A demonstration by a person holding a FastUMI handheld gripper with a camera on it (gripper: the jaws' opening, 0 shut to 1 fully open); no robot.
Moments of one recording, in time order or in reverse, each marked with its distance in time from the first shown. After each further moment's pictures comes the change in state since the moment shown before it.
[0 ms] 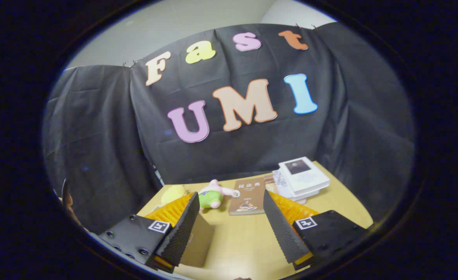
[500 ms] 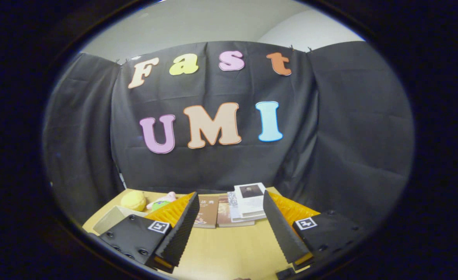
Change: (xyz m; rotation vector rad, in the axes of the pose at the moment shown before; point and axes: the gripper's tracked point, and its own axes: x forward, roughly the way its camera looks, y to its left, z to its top) arm -0.027 -0.098 0.049 -0.148 -0.134 -0.193
